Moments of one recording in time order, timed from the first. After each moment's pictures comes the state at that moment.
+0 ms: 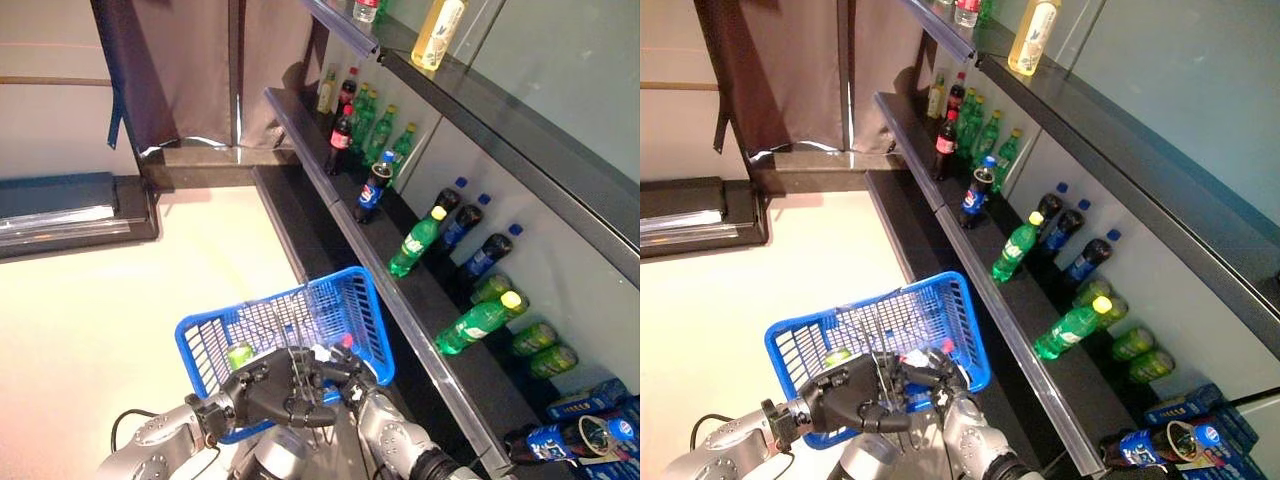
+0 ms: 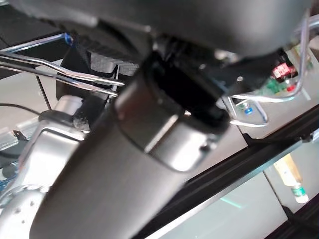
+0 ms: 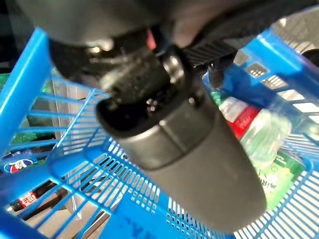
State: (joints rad) left arm 0.31 0.52 -0.02 -0.27 -0.72 0.49 -0.63; right arm -0.15 0.01 0.57 0.66 0.82 -0.01 -0.32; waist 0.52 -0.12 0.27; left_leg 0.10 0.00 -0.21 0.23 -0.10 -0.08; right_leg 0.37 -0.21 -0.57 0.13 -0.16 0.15
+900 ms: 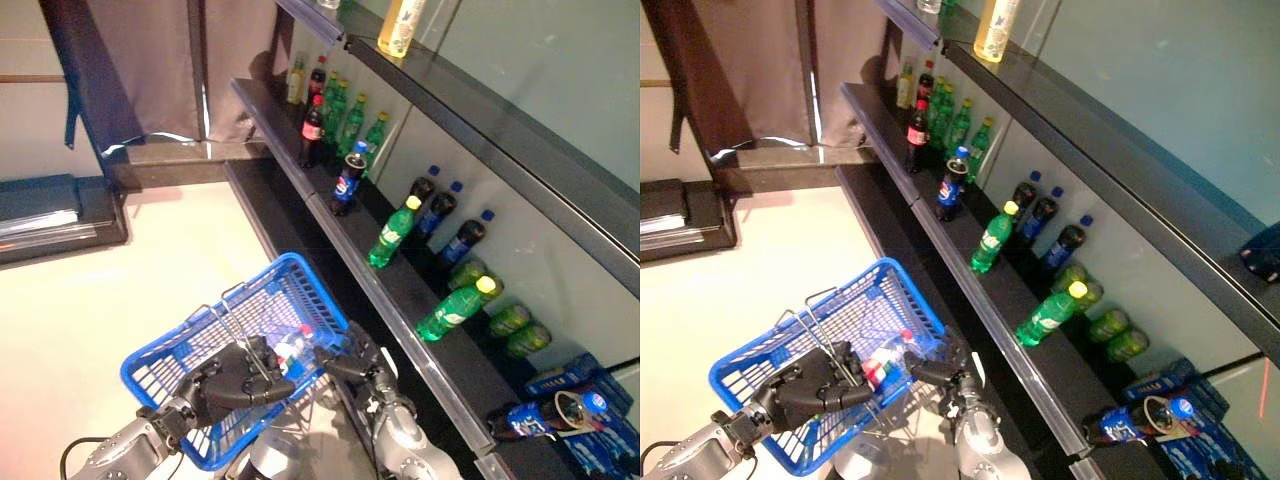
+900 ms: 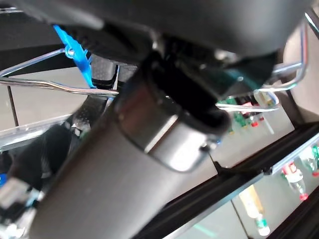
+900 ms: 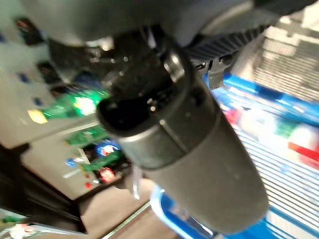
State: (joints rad) left arm 0.44 0.48 0.22 -0.25 -0.82 0.47 -0.55; right arm 0.14 -0.13 0.51 0.04 0.55 0.06 -0.44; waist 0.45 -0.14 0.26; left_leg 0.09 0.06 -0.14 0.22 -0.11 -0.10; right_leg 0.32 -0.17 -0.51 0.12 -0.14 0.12
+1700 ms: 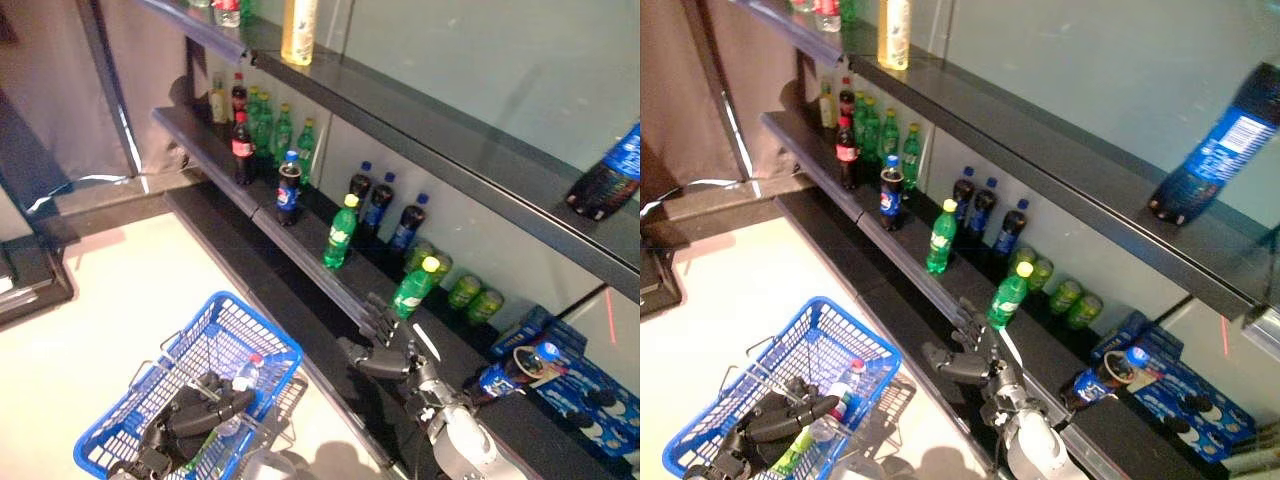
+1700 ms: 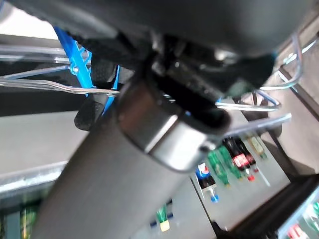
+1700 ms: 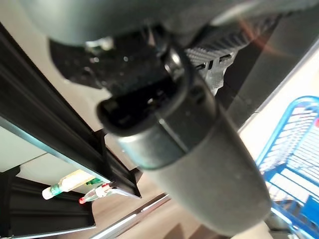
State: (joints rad) left arm 0.56 0.40 0.23 0.00 -0.86 0.28 -0.37; right arm 0.34 -0.33 0.35 -0.29 0.48 0.14 -0.06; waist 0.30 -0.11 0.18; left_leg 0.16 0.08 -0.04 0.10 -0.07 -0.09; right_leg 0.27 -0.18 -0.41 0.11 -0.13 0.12
